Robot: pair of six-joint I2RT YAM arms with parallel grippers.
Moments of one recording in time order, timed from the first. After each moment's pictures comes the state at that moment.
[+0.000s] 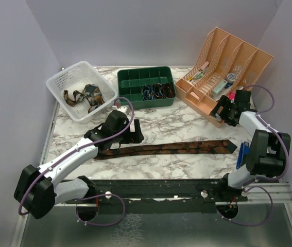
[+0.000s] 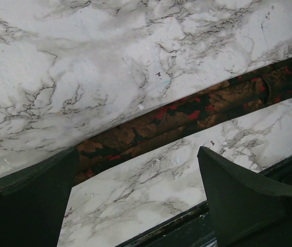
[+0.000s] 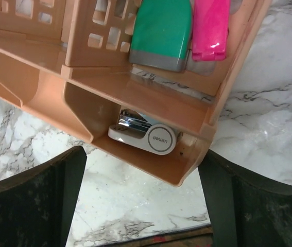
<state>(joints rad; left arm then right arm) -0.64 1.13 0.74 -0.37 0.04 -0.58 -0.16 1.54 0.92 -0.24 -0.10 0.42</state>
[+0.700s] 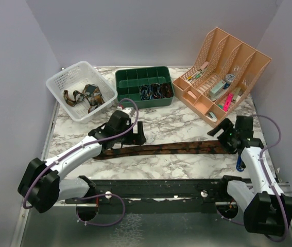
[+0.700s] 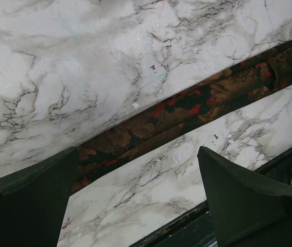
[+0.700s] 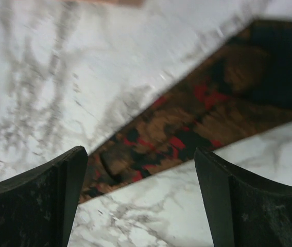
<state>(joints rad) -0.64 1.19 0.72 -0.30 0.11 -0.53 -0.14 0.95 0.62 -0.53 -0.15 0.69</state>
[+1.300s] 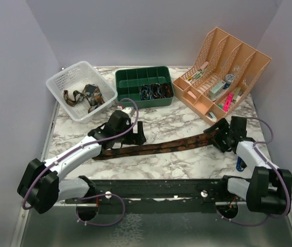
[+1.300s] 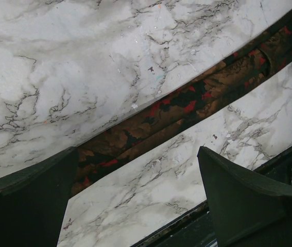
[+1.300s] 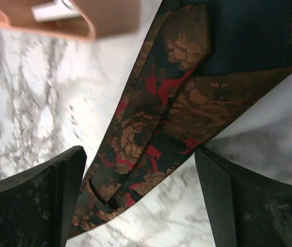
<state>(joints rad) -0.64 1.20 0.72 -0.30 0.12 -0.52 -0.14 1.13 0.46 -0.28 -0.16 0.81</state>
